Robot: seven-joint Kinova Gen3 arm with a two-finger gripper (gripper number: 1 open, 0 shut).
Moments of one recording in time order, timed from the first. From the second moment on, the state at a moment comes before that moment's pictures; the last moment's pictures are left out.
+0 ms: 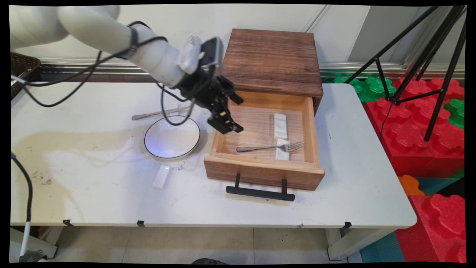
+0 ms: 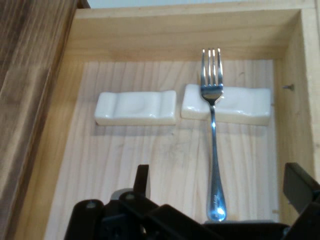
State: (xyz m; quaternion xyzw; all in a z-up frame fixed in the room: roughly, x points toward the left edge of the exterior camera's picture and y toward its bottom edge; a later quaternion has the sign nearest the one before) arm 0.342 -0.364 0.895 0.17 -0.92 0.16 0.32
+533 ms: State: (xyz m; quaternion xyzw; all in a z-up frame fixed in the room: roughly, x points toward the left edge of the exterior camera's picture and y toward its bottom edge) arm 0.399 -0.323 0.931 0.17 -0.91 0.17 0.35
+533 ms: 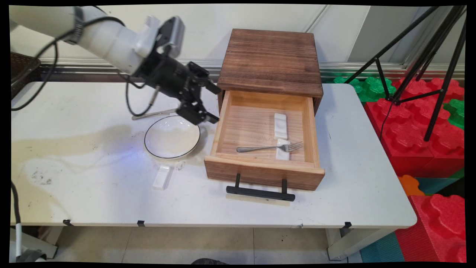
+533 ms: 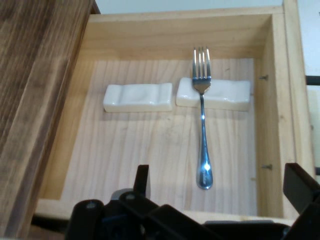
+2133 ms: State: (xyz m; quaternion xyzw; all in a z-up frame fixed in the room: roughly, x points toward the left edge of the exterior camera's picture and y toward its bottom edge) arm 0.518 -0.273 0.953 0.21 -0.91 0.17 0.31
